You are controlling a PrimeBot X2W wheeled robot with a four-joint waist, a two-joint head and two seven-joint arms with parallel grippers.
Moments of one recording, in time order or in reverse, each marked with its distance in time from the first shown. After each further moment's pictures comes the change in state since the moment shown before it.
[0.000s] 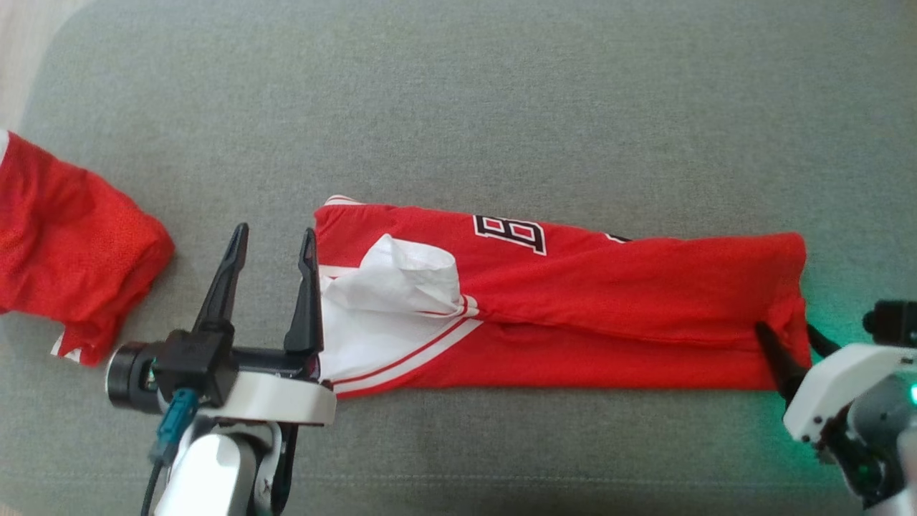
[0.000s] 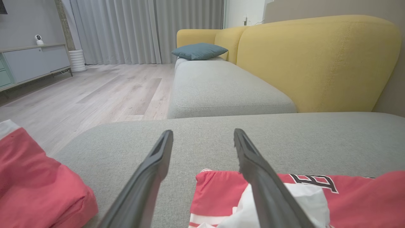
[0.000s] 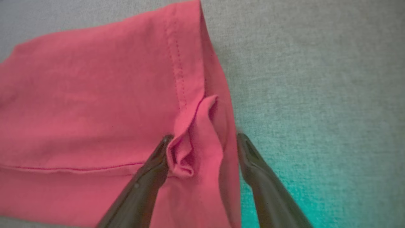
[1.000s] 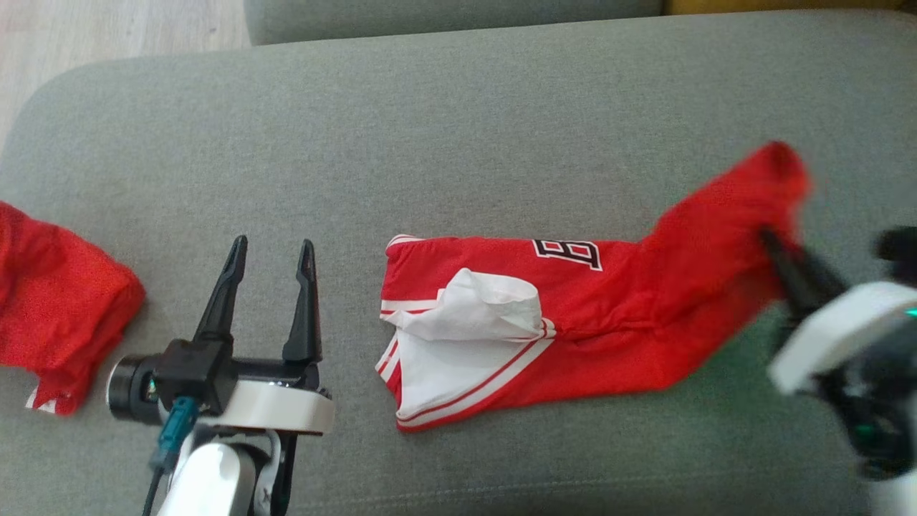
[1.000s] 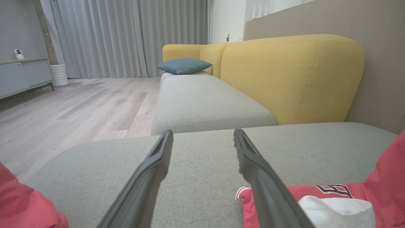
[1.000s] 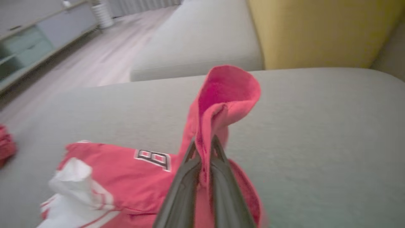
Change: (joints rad) left arm 0.016 0.001 0.000 0.013 -0.011 0.009 -0.009; right arm -0.016 -0.012 0.034 -0.420 0.022 0.000 0.091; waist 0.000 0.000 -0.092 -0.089
